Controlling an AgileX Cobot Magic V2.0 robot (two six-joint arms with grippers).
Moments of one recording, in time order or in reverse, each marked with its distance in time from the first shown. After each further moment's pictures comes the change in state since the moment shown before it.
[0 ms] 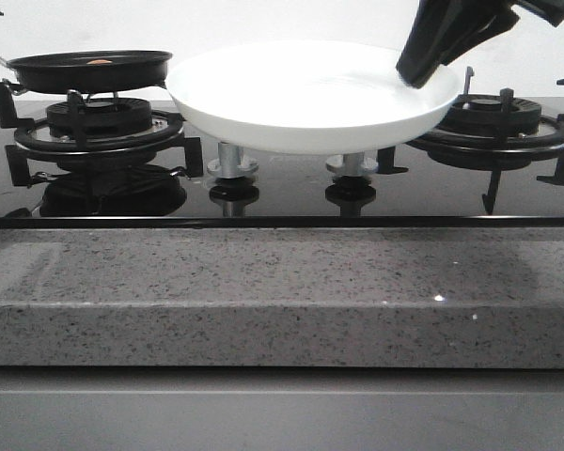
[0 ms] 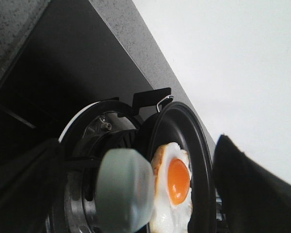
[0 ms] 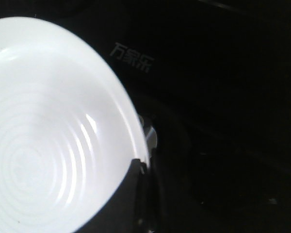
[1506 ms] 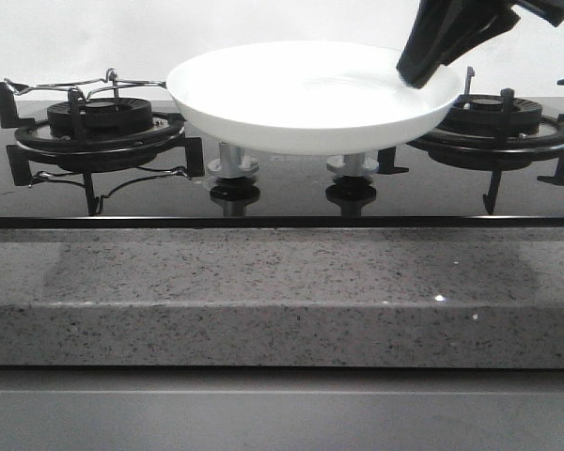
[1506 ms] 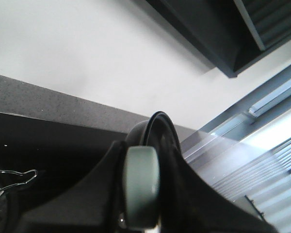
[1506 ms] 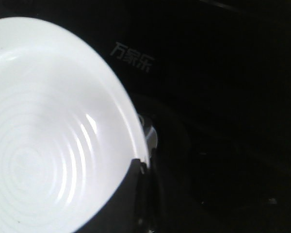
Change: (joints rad) left arm -0.165 -0.357 -0.073 0.046 0.106 0.131; right arm 0.000 0.000 0.000 0.000 0.000 0.000
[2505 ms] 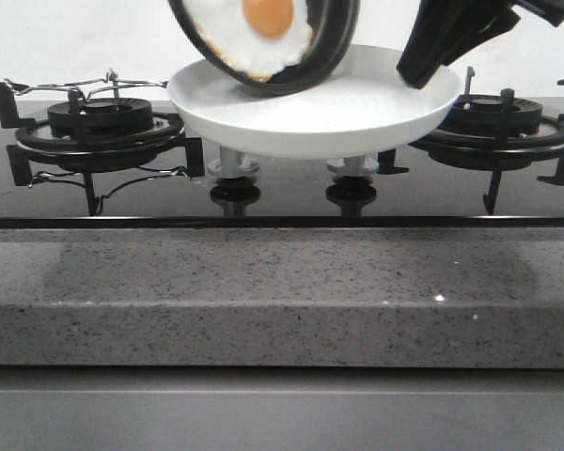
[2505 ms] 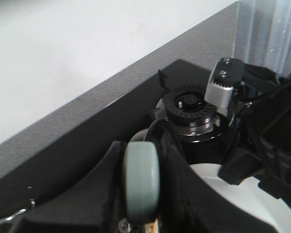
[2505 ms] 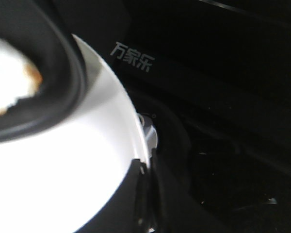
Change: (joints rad) left arm -0.873 -0.150 -0.016 1.504 -0.438 -0.589; right arm 0.000 0.000 0.000 0.000 0.000 -0.001
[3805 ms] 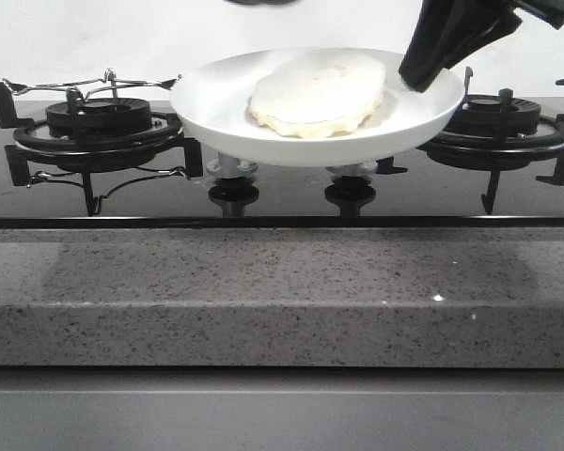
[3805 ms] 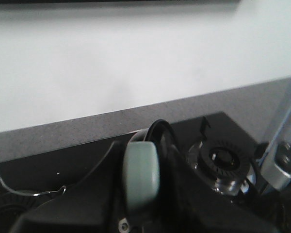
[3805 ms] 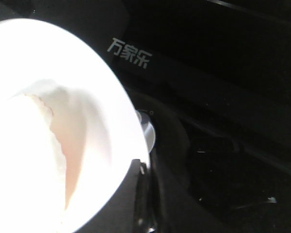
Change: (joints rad) left arm 0.124 -0.053 -0.044 0.162 0.002 -0.535; right arm 0.000 0.000 0.004 -0.003 0.005 -0.003
